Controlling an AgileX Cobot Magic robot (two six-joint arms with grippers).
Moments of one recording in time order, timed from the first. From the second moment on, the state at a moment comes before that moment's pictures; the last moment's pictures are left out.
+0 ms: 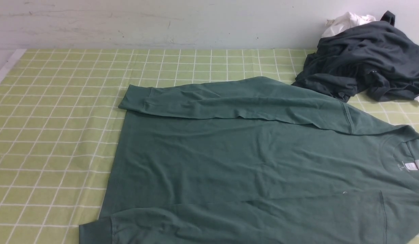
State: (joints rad) right arm 0.03 0.69 -0.68 -0.13 0.62 0.15; left arm 0.02 0.73 -0.62 0.18 0.55 -0.36
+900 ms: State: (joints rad) right arm 0.22 1.05 -0.68 0.45 0.75 -0.52; left arm -0.02 1.43 -0.62 -0.37 0.62 0.26
